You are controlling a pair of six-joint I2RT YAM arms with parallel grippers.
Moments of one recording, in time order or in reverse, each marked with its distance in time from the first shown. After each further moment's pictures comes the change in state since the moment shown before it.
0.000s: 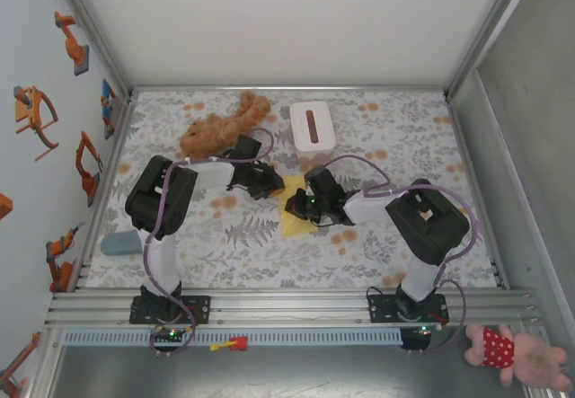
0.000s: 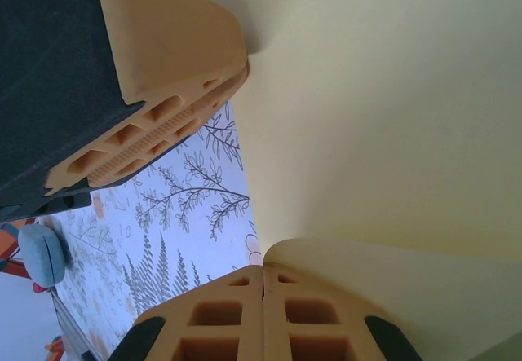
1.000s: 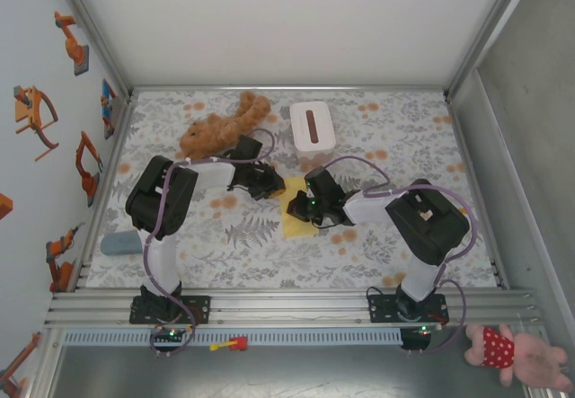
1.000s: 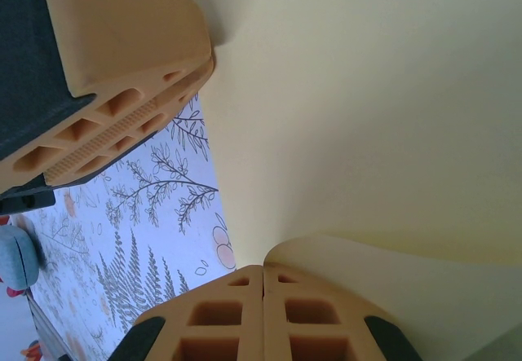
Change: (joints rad) left arm -0.005 0.000 0.000 0.000 0.002 0.000; right arm 0.003 -0.001 0.001 -0.046 0.018 -0.019
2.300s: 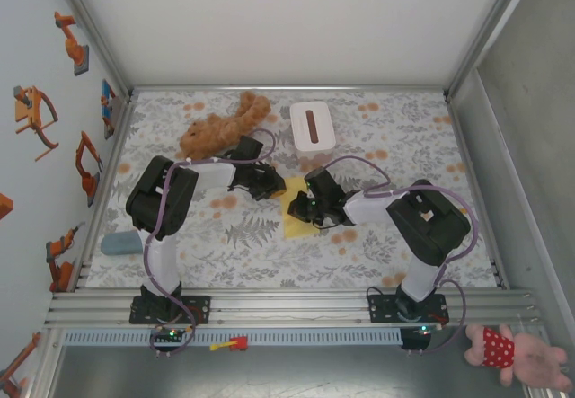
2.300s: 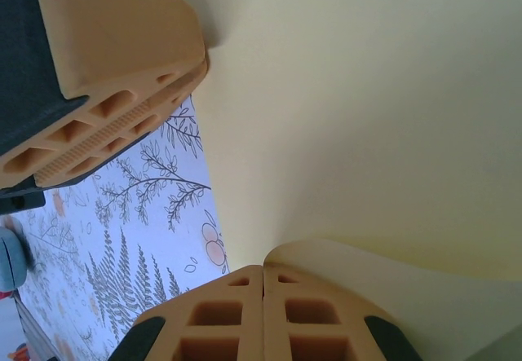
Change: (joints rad) left arm -0.005 0.000 0.000 0.000 0.000 0.000; right arm 0.002 -0.007 0.000 -0.023 0.014 -0.018
